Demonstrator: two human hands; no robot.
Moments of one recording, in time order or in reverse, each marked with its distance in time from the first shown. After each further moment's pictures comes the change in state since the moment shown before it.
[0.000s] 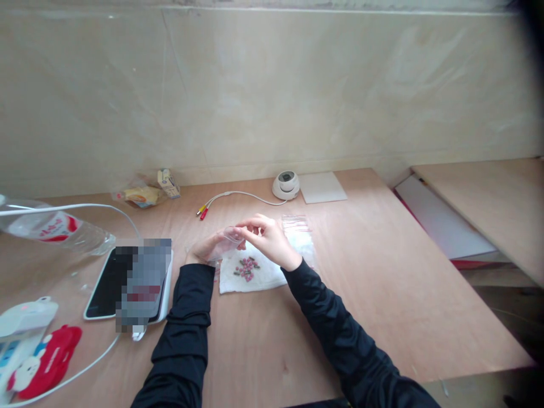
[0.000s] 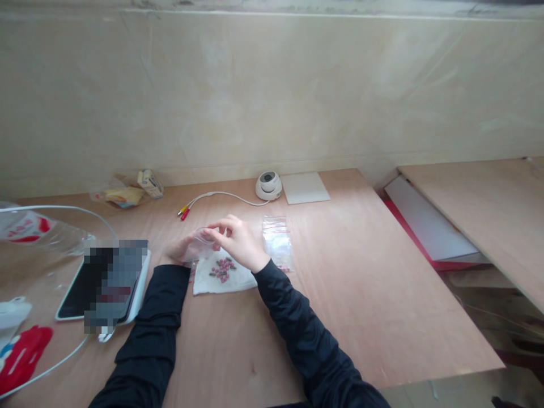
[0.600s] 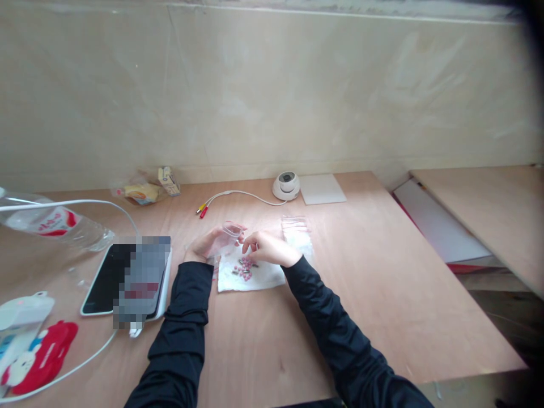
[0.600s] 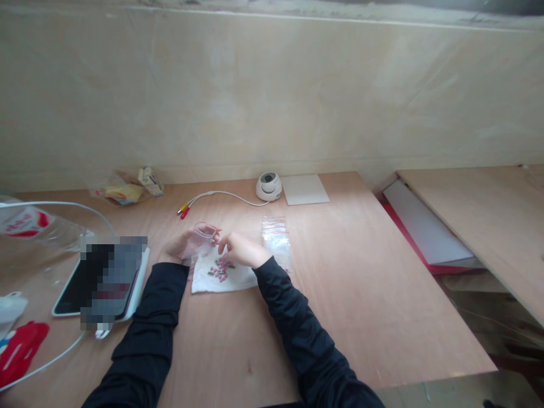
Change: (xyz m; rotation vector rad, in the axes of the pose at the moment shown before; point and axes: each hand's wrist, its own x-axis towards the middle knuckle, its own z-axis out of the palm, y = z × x) left_hand -0.002 0.005 0.000 -0.054 0.081 -0.009; right_hand -0.002 0.034 -0.002 -0.321 -0.606 0.176
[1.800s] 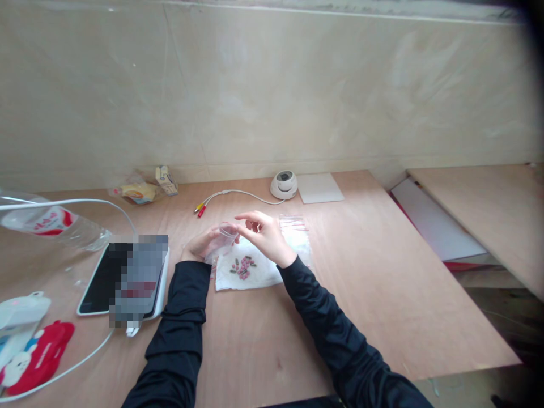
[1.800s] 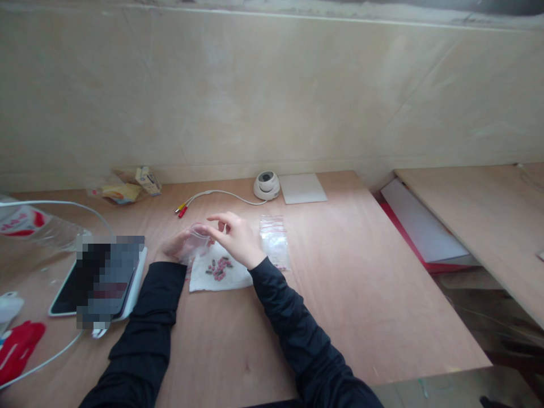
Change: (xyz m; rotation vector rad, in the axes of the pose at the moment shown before) left_hand -0.002 -0.007 -0.012 0.032 -0.037 0.042; right_hand -0.004 -0.026 -0.005 0.272 0.651 -0.224
